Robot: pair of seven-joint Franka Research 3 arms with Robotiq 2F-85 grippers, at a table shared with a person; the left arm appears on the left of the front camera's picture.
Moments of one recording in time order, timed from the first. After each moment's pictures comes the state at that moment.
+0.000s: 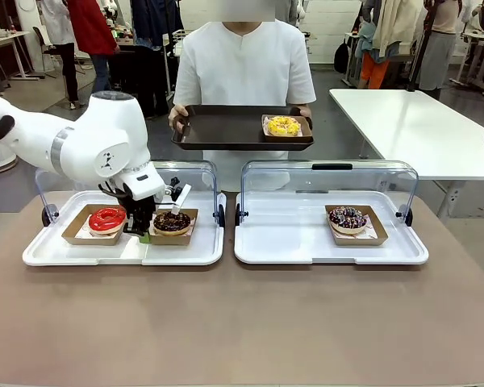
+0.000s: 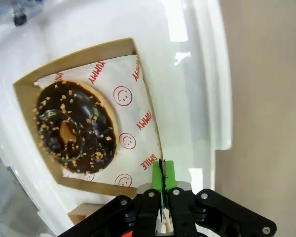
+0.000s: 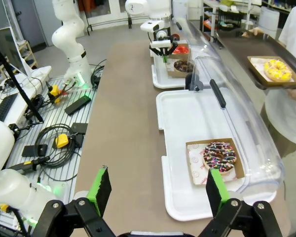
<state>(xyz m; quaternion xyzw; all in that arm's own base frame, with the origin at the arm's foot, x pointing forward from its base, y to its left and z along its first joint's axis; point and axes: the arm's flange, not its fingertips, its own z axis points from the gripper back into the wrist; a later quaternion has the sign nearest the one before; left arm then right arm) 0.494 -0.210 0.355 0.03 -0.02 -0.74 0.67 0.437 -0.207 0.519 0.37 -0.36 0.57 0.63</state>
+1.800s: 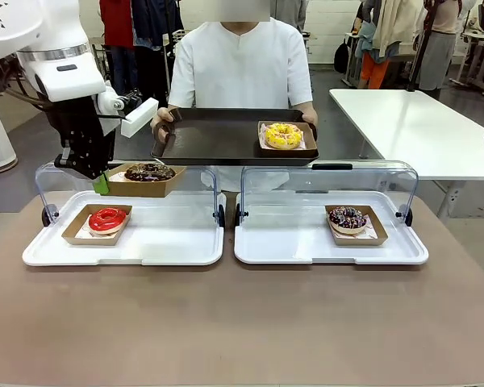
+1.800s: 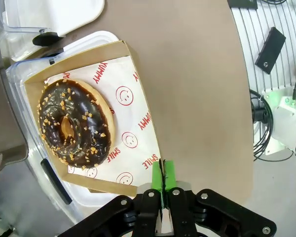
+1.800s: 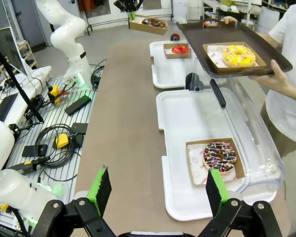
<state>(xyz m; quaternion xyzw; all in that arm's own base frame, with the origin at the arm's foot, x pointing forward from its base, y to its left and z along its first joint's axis) 0.371 -0.196 0.566 0.02 -0.04 -0.77 0.64 0.437 -0.207 0.519 0.37 -0.36 0.57 0.63</state>
